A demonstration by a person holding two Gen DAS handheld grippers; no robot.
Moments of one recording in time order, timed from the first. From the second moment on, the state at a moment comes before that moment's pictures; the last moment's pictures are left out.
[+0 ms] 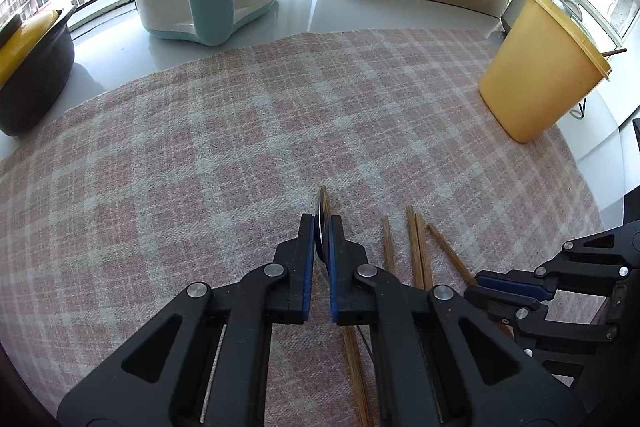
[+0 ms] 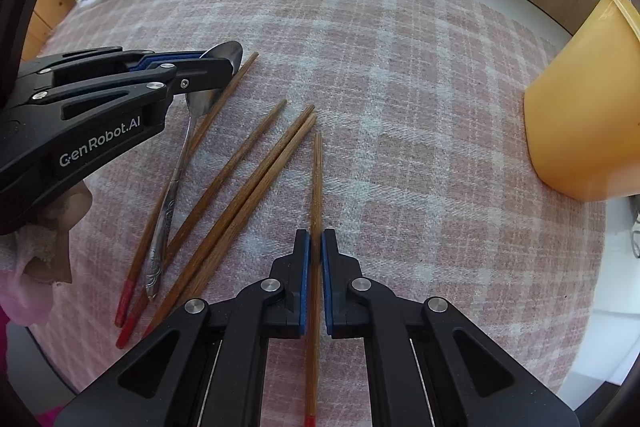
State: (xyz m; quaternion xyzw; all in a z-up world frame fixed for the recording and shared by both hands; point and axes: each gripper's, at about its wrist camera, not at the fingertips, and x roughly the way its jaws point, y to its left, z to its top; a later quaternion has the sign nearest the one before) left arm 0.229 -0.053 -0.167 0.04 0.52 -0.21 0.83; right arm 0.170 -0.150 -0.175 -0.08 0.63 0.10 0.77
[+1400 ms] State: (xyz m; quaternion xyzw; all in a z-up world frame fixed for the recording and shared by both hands) left arm 0.142 -0.068 -0.032 -0.01 0.39 -0.22 0.89; right arm 0.115 -0.234 -0.063 -0.01 0.46 0.20 0.86
